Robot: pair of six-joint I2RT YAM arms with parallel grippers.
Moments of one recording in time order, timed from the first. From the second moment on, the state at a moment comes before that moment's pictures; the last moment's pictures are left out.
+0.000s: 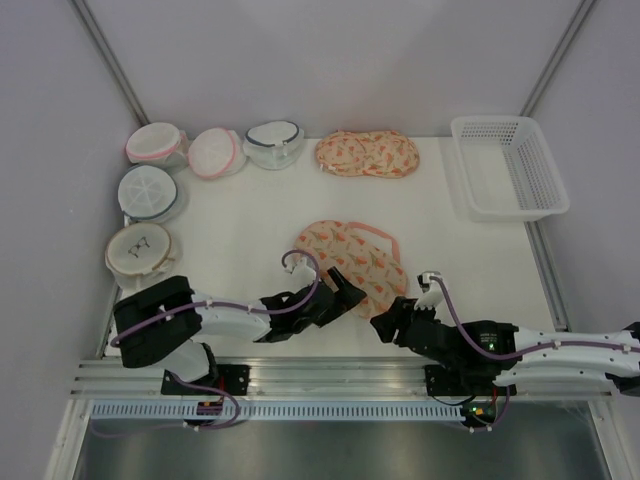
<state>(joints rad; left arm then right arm) -1.16 1.48 0.52 0.34 -0.36 -1.44 1.46 0.62 0.47 -0.58 0.70 1.19</state>
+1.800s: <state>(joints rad) -1.12 1.33 0.49 0.25 -0.28 -1.65 1.48 1.23 0.65 -0.53 0.79 1.08</state>
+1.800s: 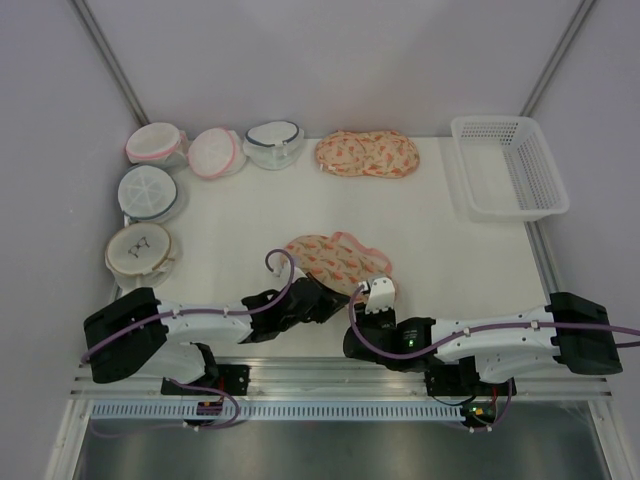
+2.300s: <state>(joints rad) -1.12 1.27 0.43 0.30 -0.26 -1.66 1.48 1.22 0.65 -0.59 0.85 1.17</state>
